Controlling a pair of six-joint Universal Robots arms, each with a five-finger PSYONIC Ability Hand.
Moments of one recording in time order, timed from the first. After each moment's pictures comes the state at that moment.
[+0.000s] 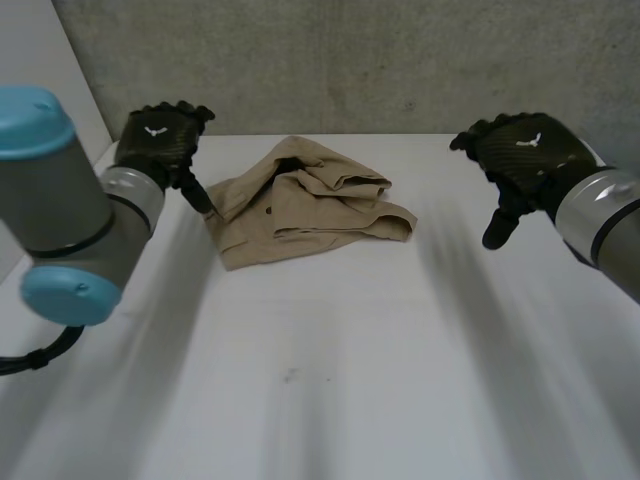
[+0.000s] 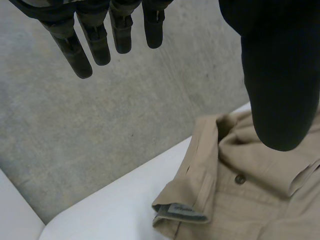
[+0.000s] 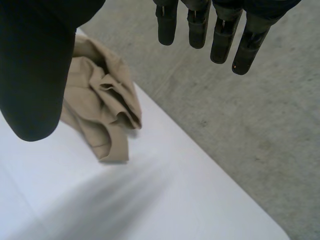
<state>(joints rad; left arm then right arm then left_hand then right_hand) 4.33 -2.03 -1.28 3.27 -1.62 3.35 1.89 -1.38 1.39 0.18 1.39 2.71 0.19 0.20 0.21 0.20 0.05 0.15 0.22 0.19 0.23 0.06</state>
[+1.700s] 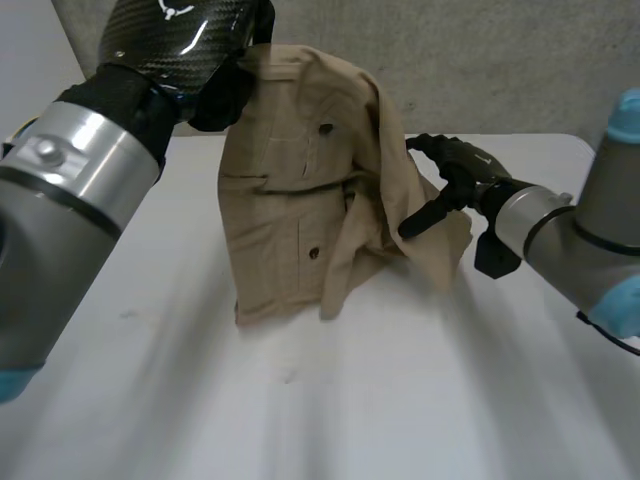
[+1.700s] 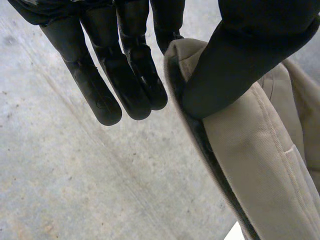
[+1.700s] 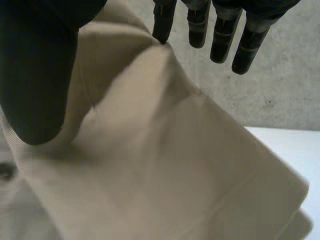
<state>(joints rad) 4.16 -1.56 -1.48 3.40 -1.42 3.43 1.92 -1.10 1.26 0.03 1.30 3.45 1.10 1.20 1.19 1.19 0.98 0.15 0.22 0.19 0.23 0.06</state>
